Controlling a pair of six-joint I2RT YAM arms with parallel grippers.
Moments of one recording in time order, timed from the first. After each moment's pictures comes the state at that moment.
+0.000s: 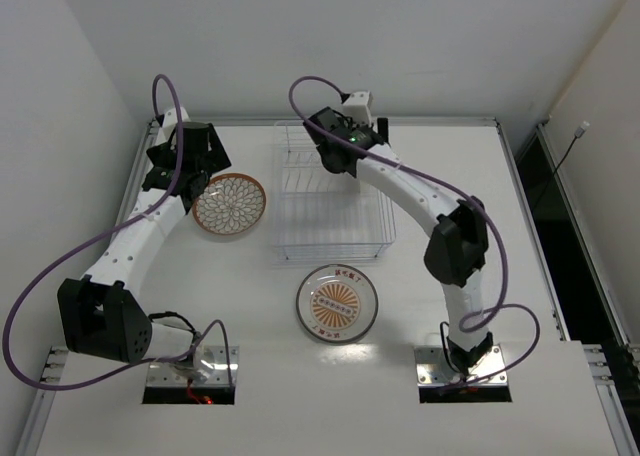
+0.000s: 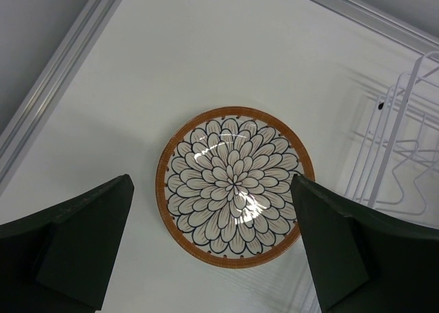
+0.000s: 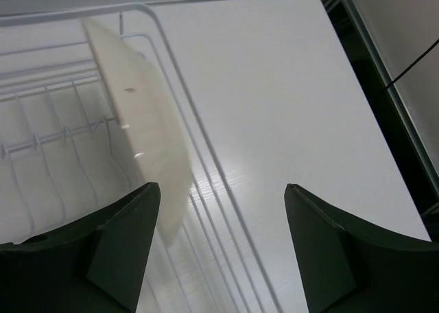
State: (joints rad) left arm -0.16 1.35 1.22 -0.43 -0.51 -0.44; right arm 0.67 2.11 2.00 -0.86 1.08 0.53
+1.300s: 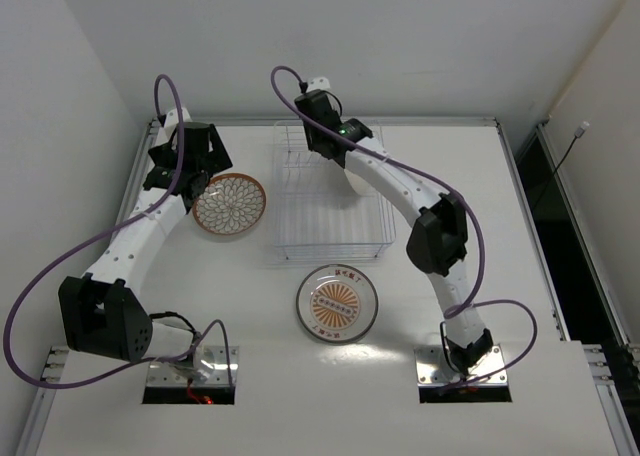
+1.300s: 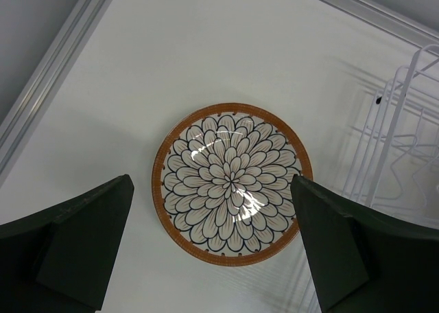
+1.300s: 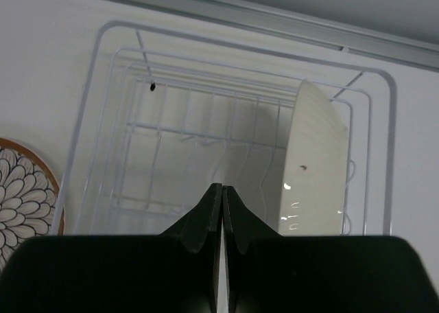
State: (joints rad) left arm -0.16 1.36 1.22 -0.43 -0.49 -0.43; right arm 0.65 2.21 2.18 -0.57 0.49 0.20
